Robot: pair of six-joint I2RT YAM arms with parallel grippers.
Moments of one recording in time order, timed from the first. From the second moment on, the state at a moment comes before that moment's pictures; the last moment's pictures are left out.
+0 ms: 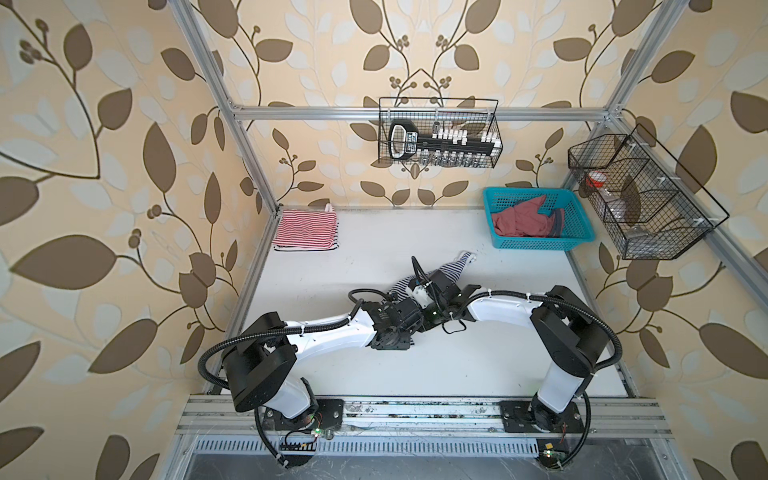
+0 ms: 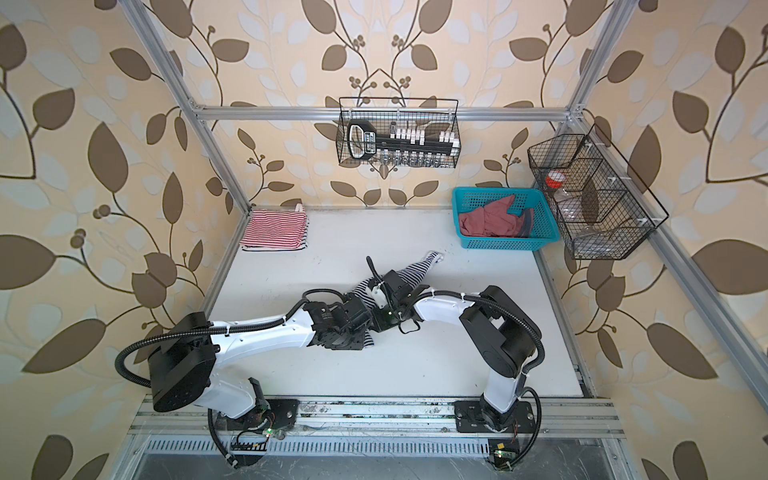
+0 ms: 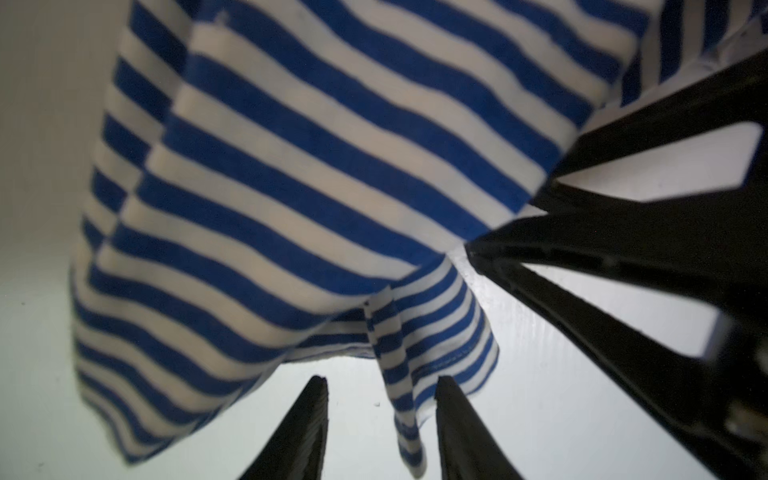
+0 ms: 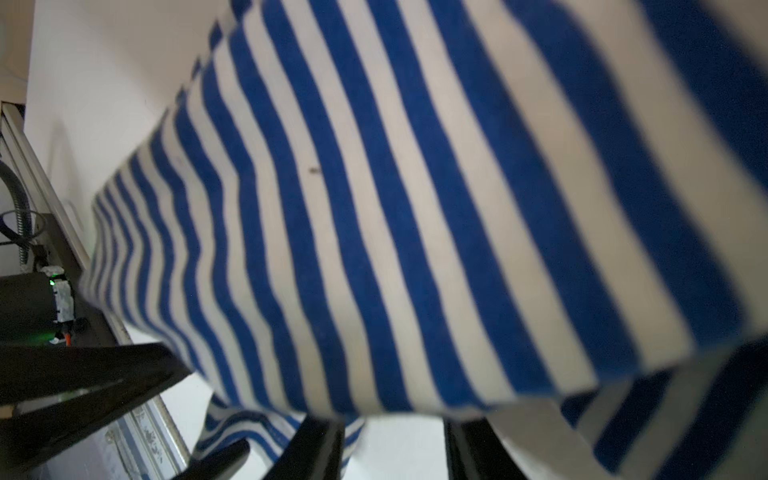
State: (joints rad) left arm -0.96 1.50 0.87 -0.66 -0.13 -0.95; right arm 0.74 1.79 0.98 -0.24 -0.33 0.33
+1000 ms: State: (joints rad) left arm -0.96 1.53 0.89 -0.67 -0.21 -1.00; right arm 0.72 1.89 1.04 -0.07 -0.32 0.39
